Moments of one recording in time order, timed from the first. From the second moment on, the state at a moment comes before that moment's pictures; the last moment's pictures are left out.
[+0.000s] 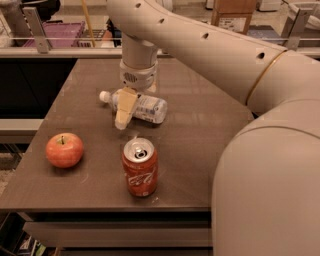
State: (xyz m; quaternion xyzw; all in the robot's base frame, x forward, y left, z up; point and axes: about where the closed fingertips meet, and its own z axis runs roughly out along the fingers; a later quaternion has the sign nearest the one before) arm 0.607 0.056 0.830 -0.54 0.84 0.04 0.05
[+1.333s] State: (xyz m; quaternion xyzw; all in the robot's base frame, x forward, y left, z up) arm 0.618 0.061 0.823 -0.55 0.83 0.05 0.04
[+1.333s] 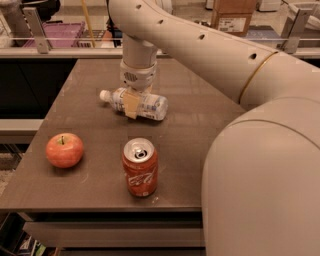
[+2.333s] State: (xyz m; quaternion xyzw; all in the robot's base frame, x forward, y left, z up) arm 0.622 0.050 0.841 -0.52 0.85 0.06 0.09
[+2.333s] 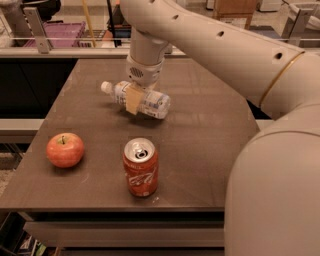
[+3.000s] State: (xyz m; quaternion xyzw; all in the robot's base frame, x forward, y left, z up) arm 0.631 0.039 0.874 -0.50 0.85 0.06 0.15
